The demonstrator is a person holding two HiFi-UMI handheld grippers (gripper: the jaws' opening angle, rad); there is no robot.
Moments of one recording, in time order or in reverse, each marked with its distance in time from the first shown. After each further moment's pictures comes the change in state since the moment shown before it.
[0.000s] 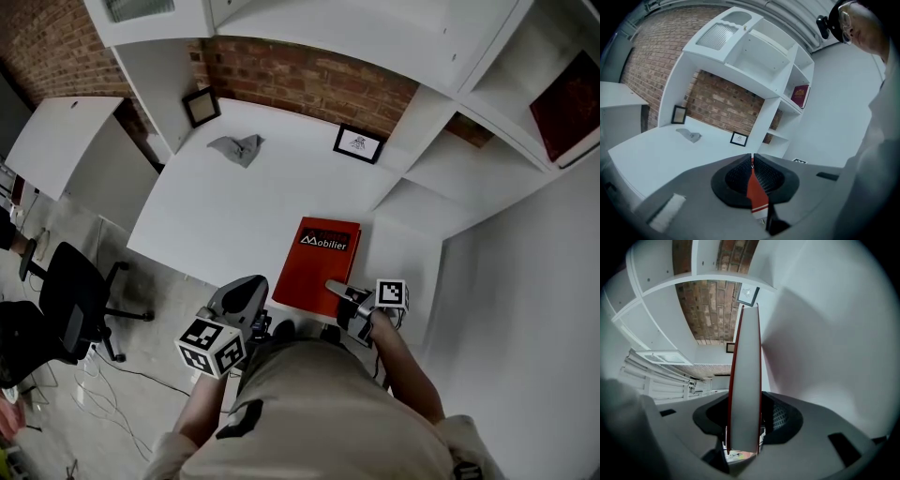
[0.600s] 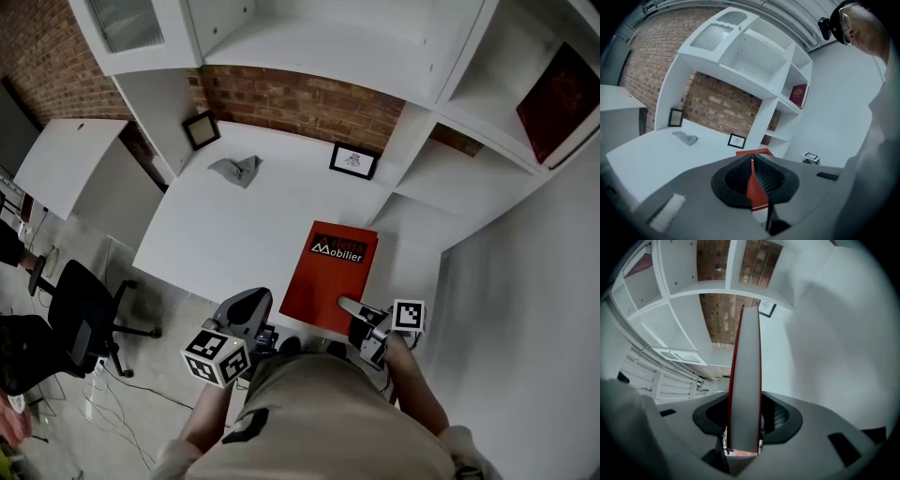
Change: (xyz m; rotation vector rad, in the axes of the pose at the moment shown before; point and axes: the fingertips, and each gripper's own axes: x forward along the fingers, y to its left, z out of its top) left arm 0.014 -0.018 0.010 0.020 -0.012 0.000; right arm -0.048 0.058 0.007 -0.128 -0.052 0.101
